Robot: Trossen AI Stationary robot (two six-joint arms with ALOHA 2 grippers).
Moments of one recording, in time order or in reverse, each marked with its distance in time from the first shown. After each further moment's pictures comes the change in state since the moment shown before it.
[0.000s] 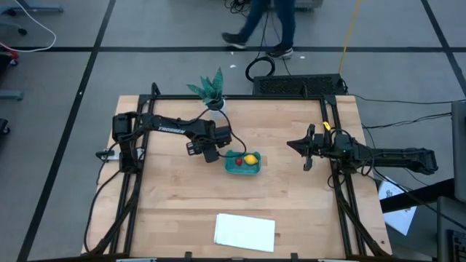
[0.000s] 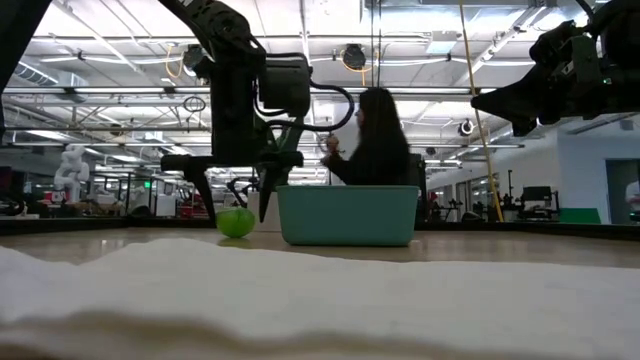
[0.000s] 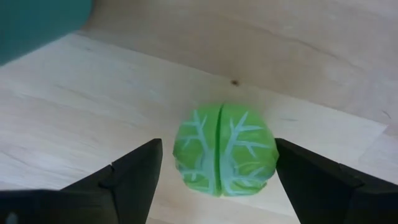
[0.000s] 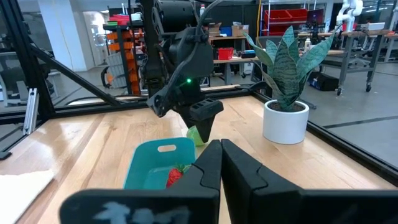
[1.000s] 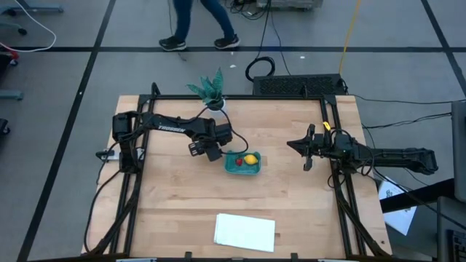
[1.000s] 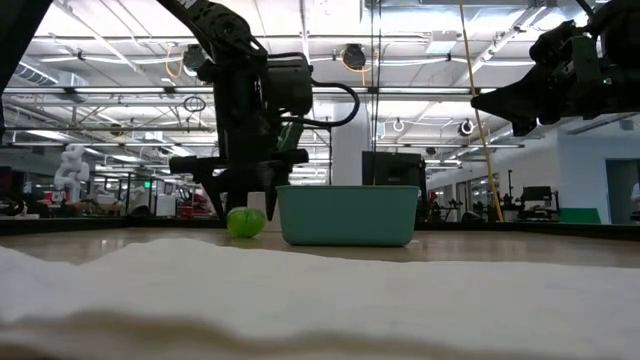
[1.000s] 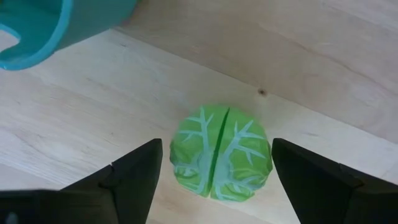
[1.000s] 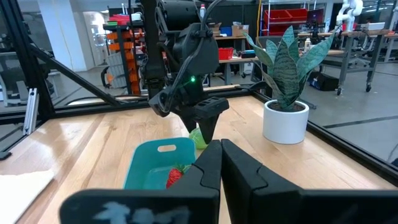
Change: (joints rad) left arm 0.017 0.000 0.000 0.050 0.045 -0.067; right arm 0.000 0.000 0.000 0.000 0.000 0.000
